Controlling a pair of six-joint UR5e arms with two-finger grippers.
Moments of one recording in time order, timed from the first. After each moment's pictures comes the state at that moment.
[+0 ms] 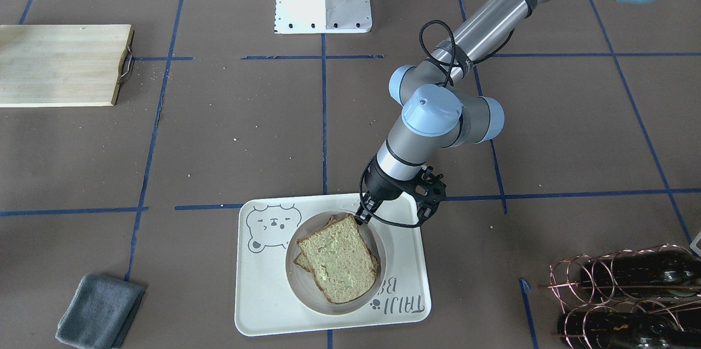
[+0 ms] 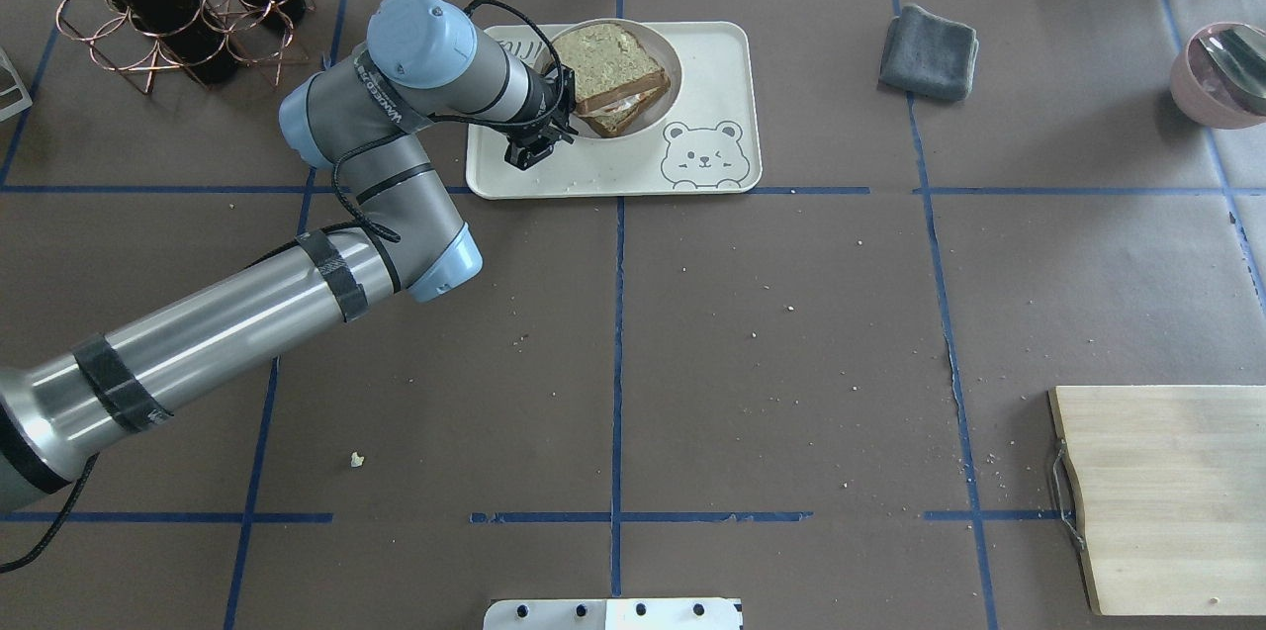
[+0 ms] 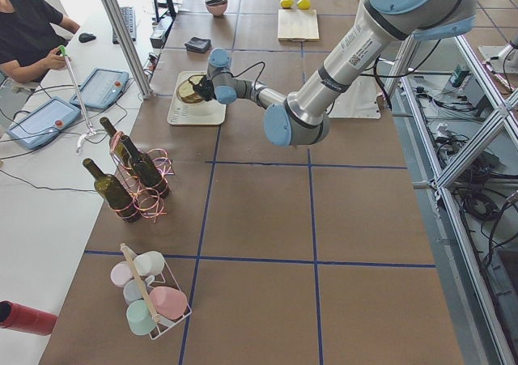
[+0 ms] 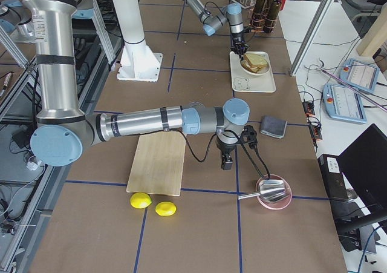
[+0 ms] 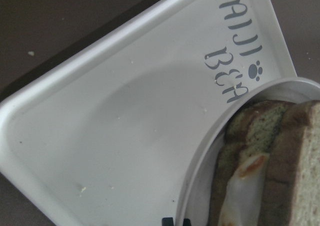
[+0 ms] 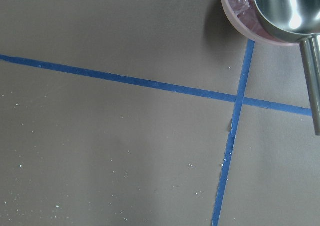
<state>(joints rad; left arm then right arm) -0.71 -2.46 -1.03 -2.35 -1.91 -2.21 1.44 -1.54 1.71 -1.65 2.35 -0.01</state>
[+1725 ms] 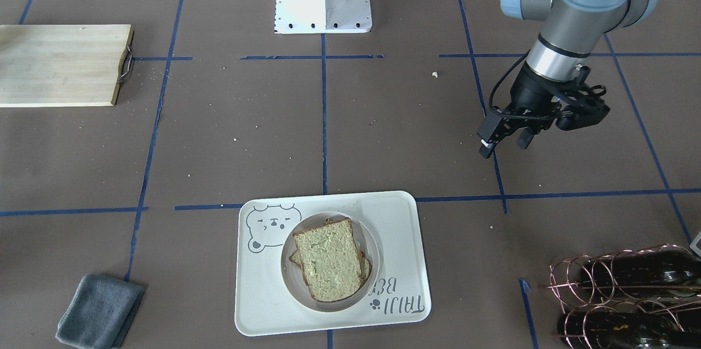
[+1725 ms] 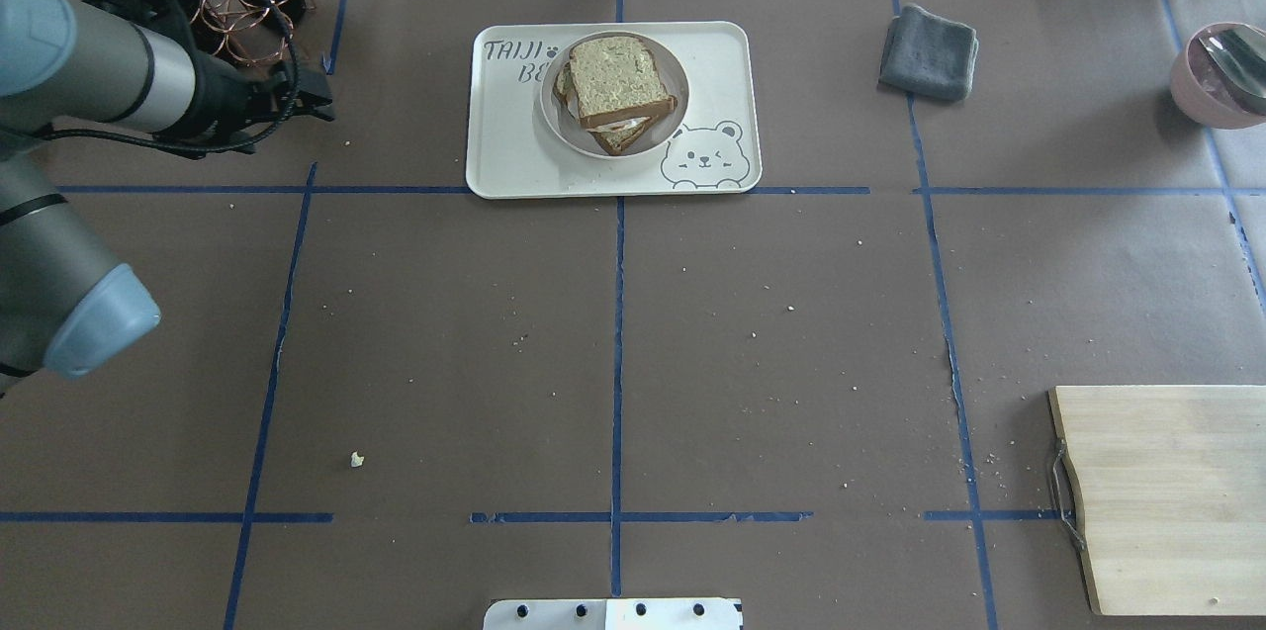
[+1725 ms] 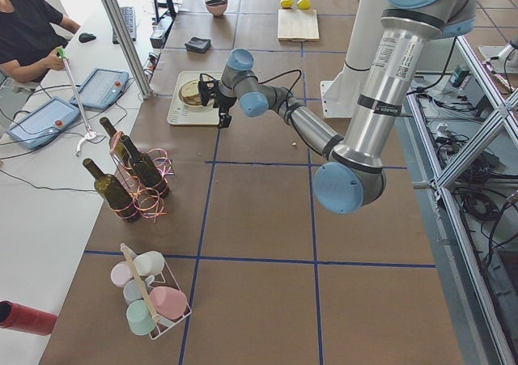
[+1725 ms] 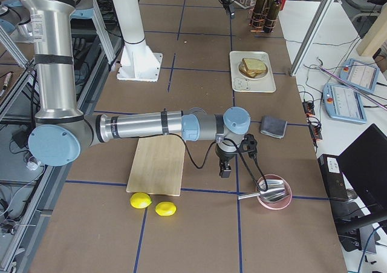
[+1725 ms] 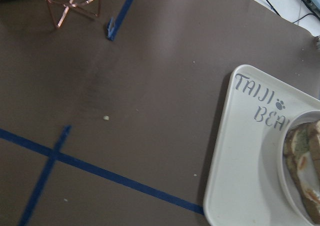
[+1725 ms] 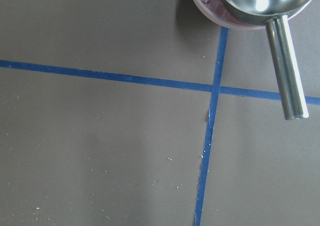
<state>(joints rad) -0.91 -1.84 -1.89 -1.91 -1.91 -1.27 1.47 -1.55 1.66 -1.65 2.35 -0.01</state>
